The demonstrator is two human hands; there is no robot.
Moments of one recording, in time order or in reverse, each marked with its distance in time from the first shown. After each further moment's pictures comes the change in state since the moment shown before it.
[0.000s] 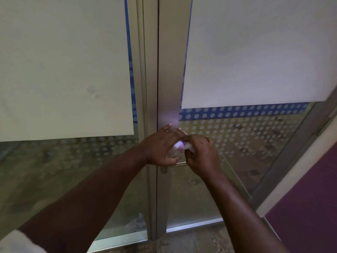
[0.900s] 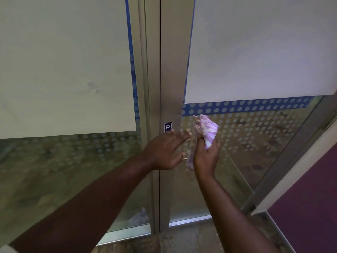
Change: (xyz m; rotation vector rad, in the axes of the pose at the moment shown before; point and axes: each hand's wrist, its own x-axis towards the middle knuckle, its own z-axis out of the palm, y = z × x) left_hand -0.017 0.017 0.024 -0.017 0.122 -0.084; right_hand -0.006 -0.024 0.031 0.655 0.480 0.751
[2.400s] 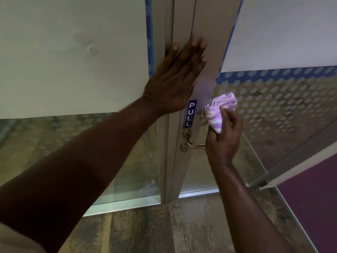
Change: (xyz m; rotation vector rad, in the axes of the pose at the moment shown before) left_hand 0.065 -0.111 -0.030 0.699 0.476 0.102; right_hand 0.015 0.097 0.051 -0.480 -0.047 -0.493
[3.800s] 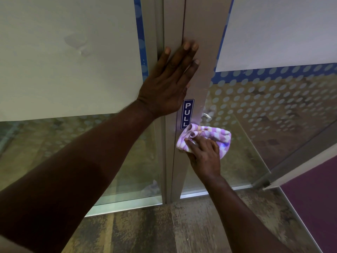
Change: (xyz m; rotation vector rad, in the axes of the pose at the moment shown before) left_hand -0.004 0.005 0.004 0.057 0.004 -0.012; right_hand -0.070 0.055 0.018 -0.251 -0.412 -0.388
